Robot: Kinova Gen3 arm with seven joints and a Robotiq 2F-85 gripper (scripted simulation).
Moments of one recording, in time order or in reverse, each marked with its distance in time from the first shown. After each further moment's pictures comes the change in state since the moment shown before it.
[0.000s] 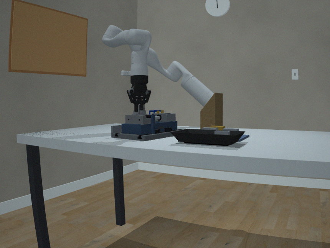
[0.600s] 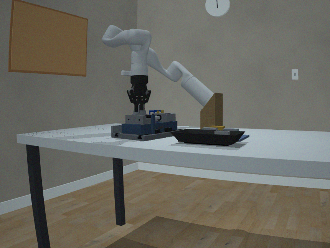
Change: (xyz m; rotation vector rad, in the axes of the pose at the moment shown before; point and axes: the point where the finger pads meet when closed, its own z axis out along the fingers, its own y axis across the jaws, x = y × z) arm 0.000 0.000 0.000 -0.002 0.001 0.000
